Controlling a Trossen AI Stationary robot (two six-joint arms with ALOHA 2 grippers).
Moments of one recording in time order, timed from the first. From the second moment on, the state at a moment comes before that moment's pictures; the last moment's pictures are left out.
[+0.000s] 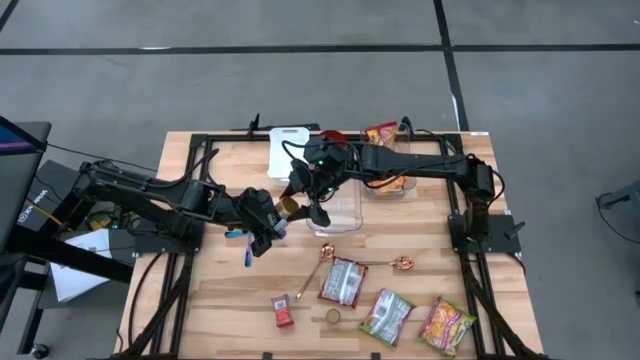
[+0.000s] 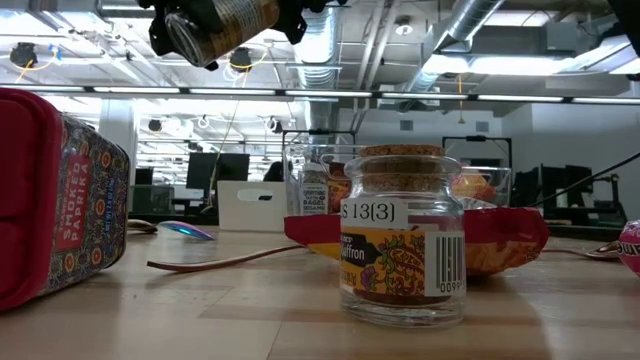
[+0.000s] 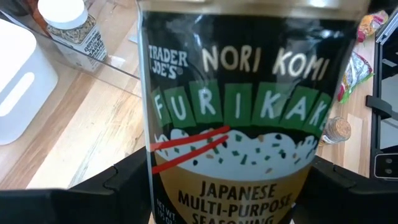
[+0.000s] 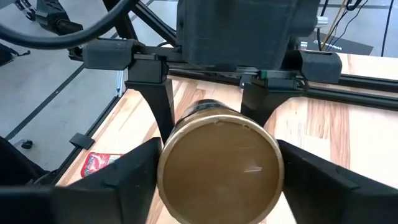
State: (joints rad) left arm -0.21 1.19 1.06 -0.72 -0.24 -0.56; right arm -0.10 1.93 1.86 -0.50 -0.45 -0.15
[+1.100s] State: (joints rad) left arm -0.21 1.06 1.06 -1.06 -0.11 -0.70; right arm -0.20 1.93 2.02 -1.05 -0.32 -0.26
